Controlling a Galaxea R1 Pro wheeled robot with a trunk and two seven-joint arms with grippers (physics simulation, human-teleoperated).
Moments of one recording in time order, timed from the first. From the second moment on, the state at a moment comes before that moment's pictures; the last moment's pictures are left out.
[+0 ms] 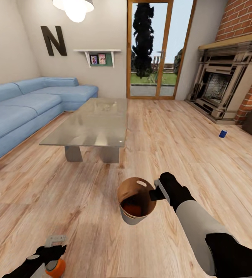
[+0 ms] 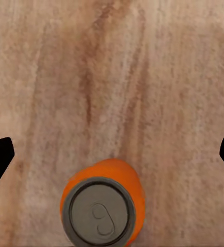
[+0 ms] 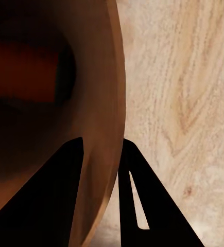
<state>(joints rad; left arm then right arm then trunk) -0.46 0.27 -0.42 -0.40 0.48 0.04 0.03 -0.95 0.11 0.04 -0.56 0.15 1.05 0.09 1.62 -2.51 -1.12</state>
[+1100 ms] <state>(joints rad) -0.46 0.27 -0.42 -0.40 0.48 0.04 0.03 -0.95 0.11 0.04 -0.56 0.14 1.05 0.09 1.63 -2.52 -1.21</state>
